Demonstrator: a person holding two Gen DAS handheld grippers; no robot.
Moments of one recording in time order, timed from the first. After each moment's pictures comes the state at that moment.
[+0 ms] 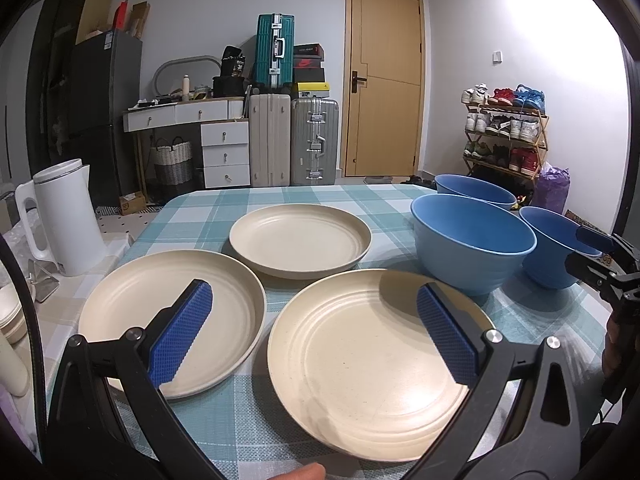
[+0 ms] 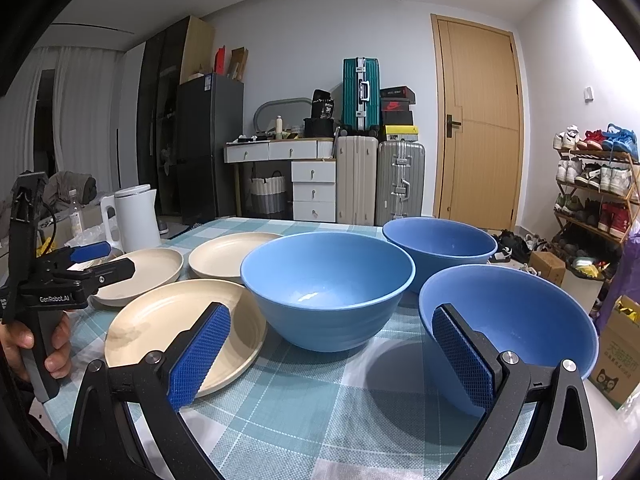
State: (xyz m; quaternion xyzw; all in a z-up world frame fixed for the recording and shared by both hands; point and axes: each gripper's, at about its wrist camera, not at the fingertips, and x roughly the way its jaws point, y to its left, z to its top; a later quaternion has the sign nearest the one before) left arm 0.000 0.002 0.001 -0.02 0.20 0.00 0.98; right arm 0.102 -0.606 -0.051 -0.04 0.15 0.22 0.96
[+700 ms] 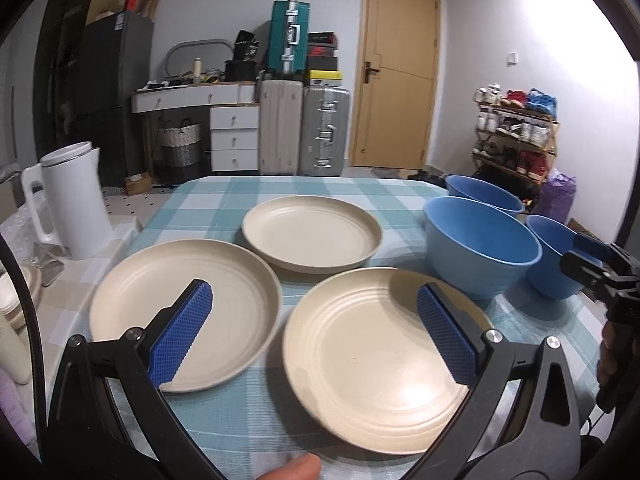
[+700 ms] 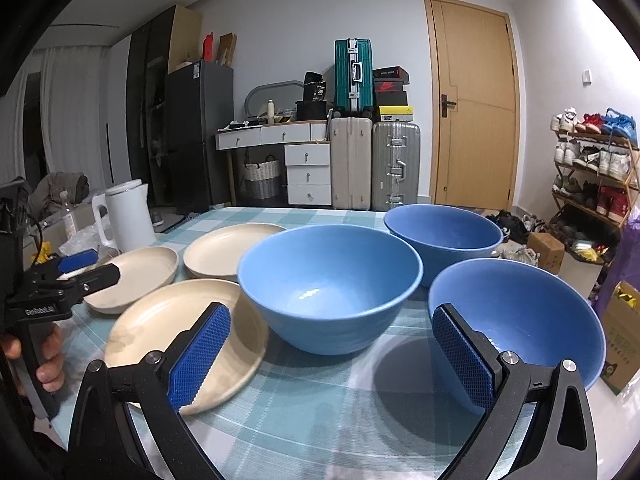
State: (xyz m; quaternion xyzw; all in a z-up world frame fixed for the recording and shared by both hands) left arm -0.006 0.018 0.012 -0.05 0.22 0.02 0.97; right arm 0.127 -0.598 -0.032 -0.03 0.20 0.22 0.95
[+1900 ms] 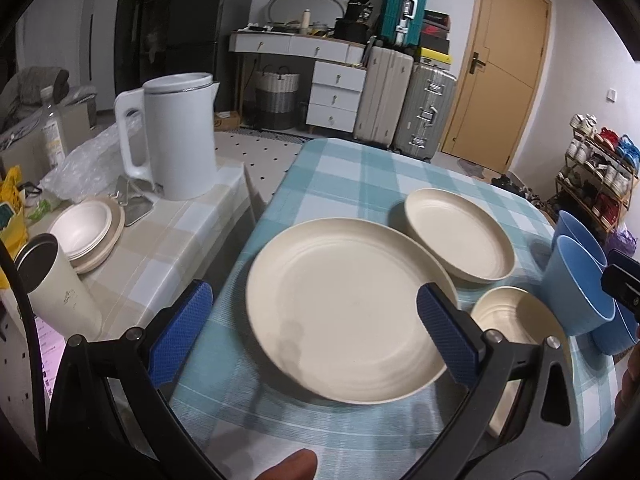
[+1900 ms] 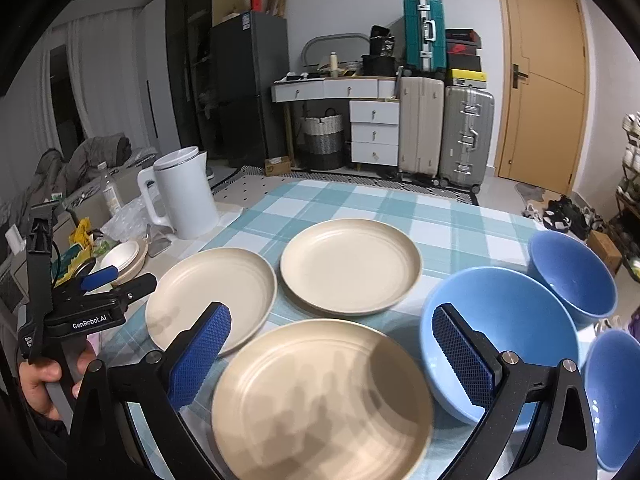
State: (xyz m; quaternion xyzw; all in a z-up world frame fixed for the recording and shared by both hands) left arm -0.017 0.178 0.016 -0.15 0.30 0.17 0.93; right arm 0.173 -0.429 0.028 -0.07 0.29 0.31 0.90
